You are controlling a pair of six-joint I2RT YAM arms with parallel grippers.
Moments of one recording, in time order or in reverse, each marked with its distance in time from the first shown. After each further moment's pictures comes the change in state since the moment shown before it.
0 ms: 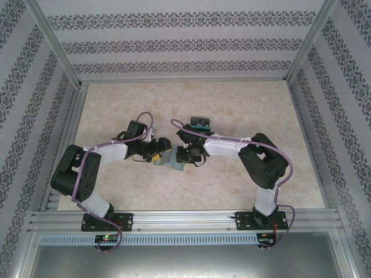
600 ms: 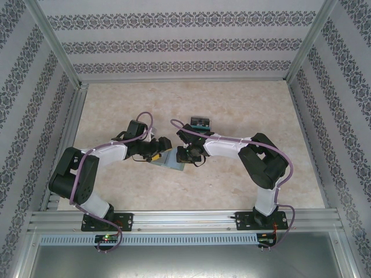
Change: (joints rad) left arm -0.011 -0.032 0.003 -0.039 -0.051 -0.009; right arm 0.000 0.000 0.000 0.000 0.000 0.000
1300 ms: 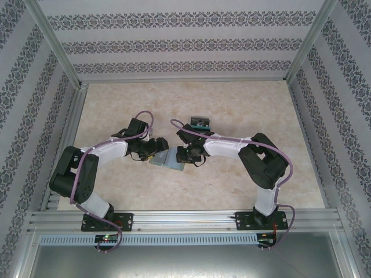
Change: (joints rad) left arm 0.000 0.018 0.064 -0.156 -0.161 0.090; right arm 0.000 0.000 0.000 0.000 0.000 0.000
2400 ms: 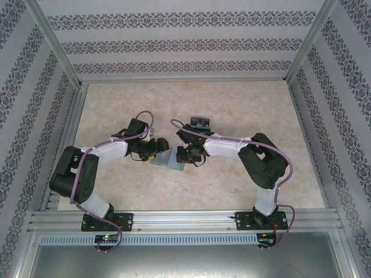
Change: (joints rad) left arm 0.000 0.000 -0.003 0.011 0.050 0.005; right arm 0.000 0.002 0.002 -0.001 0.000 0.000
